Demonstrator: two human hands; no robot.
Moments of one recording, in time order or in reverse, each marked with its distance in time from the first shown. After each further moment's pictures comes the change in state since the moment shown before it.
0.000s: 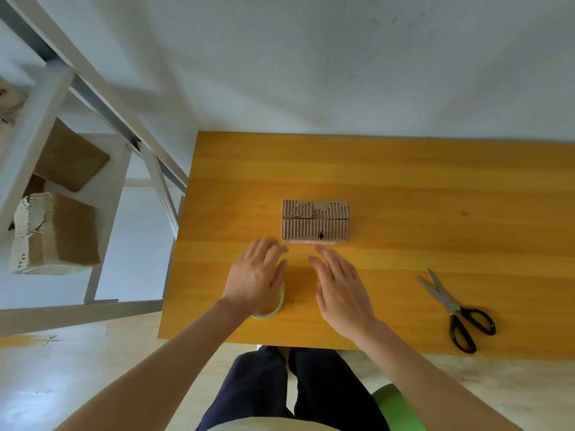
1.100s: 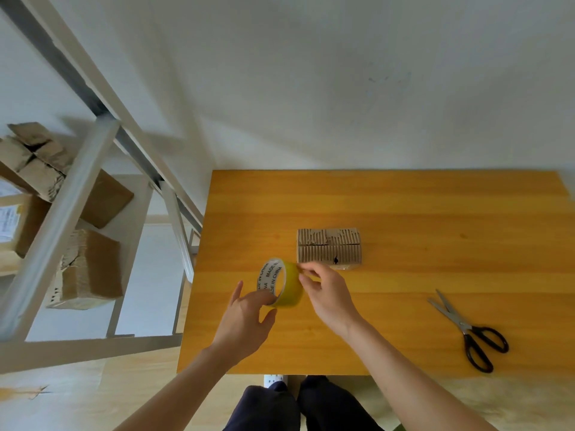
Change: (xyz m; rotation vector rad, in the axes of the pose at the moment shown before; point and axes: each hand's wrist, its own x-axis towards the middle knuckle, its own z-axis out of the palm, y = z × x) left_hand -0.047 -0.034 -0.025 -0.228 -0.119 -0.281; right_hand 0.052 -0.063 -0.029 0.834 0.026 0.390
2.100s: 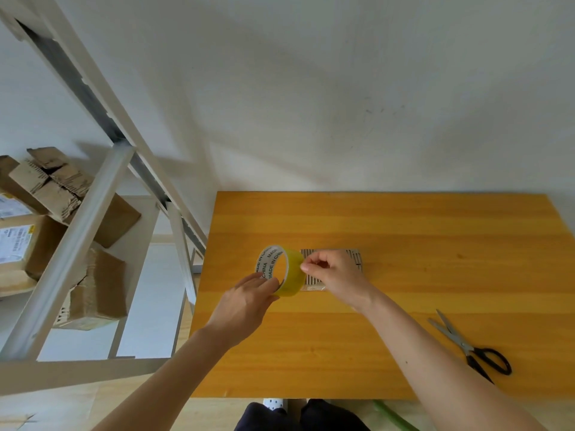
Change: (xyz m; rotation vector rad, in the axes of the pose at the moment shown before) left_hand 0.043 0.013 -0.051 0.200 0.087 0.420; right_hand 0.030 -0.056 -0.046 0.082 -0.142 0.008
